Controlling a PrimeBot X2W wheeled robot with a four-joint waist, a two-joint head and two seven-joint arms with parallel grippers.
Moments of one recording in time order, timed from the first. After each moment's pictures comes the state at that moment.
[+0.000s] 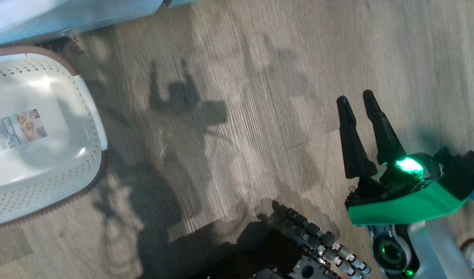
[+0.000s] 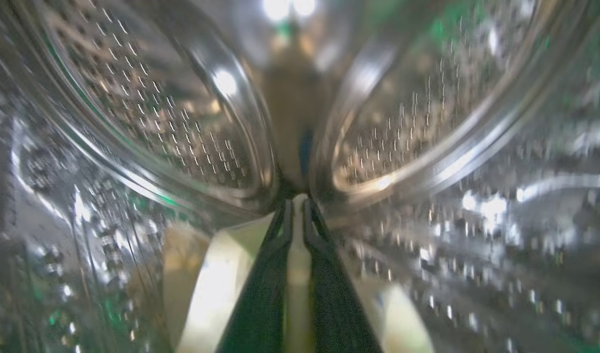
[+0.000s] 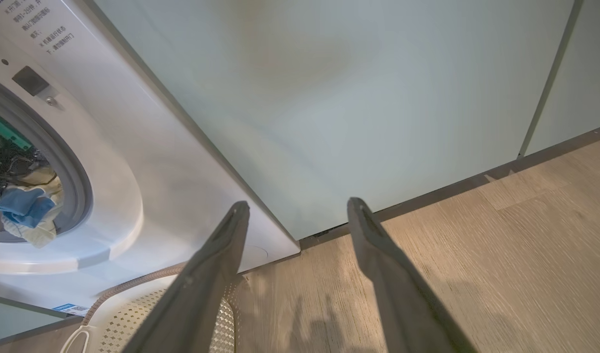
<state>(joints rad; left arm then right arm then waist) -1.46 0.71 -0.07 0.64 -0.27 0.00 0.07 -0.24 -0.04 0.38 -0.14 0.62 0.13 -0.26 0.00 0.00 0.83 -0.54</state>
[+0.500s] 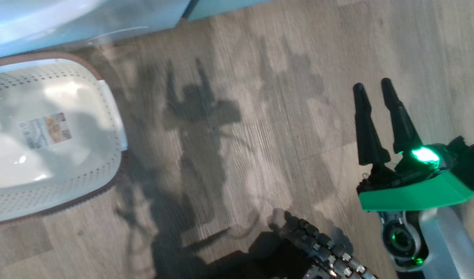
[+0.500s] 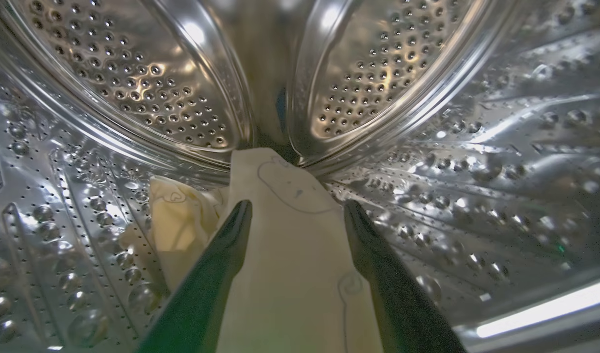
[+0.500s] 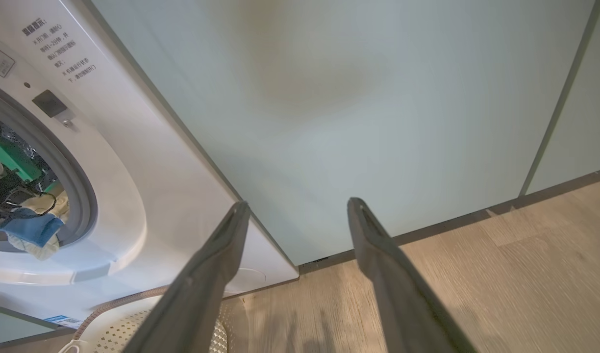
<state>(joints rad) -1.29 0.66 -0.10 0.62 -0.31 0.01 0.09 -0.28 -0.04 0.33 -0.10 0.57 0.13 -0.26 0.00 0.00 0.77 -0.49</state>
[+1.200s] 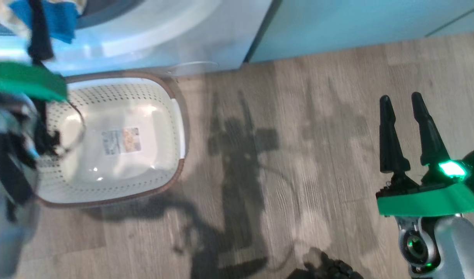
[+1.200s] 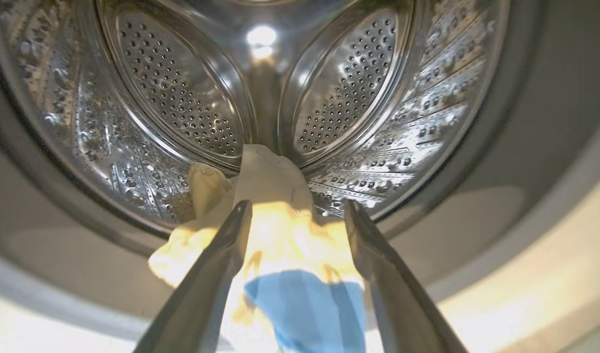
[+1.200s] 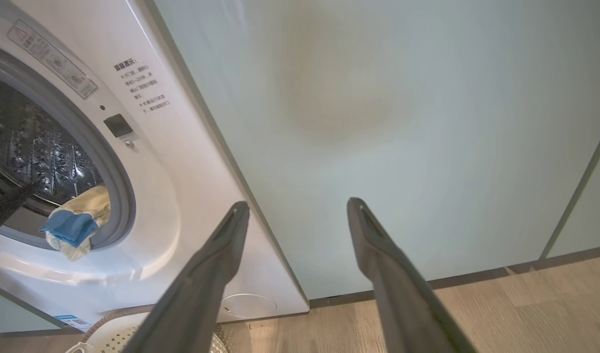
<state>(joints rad) -0.61 0.48 -0.06 0.16 -0.39 0.18 -0.18 -0.21 -0.04 0.20 -0.07 0.41 0.13 -0.26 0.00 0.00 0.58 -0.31</state>
